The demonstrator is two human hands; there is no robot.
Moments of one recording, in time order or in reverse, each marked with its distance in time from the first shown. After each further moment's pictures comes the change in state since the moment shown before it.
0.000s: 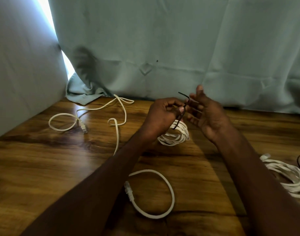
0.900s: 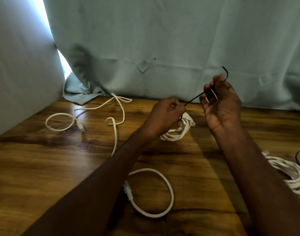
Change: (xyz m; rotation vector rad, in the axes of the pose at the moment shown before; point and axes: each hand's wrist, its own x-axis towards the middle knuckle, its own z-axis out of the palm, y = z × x) left_hand -0.002 0.008 0.005 0.080 -0.110 -0.118; right_hand -0.005 -0.016 0.001 0.510 0.146 -0.266
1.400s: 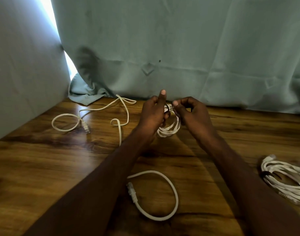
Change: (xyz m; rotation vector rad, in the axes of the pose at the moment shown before) left_hand 0.013 -0.017 -0.021 -0.339 0.283 -0.113; right_hand -0.012 0.055 0.000 -1.021 -0.326 -0.199
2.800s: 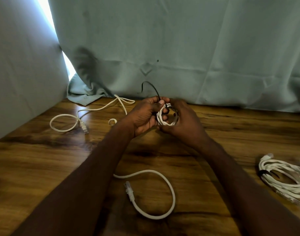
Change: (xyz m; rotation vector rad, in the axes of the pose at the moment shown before) left_hand 0.007 0.013 -0.031 -0.221 -0.399 -0.237; right_hand -0.003 0.020 0.008 -0.381 -0.132 -0.346
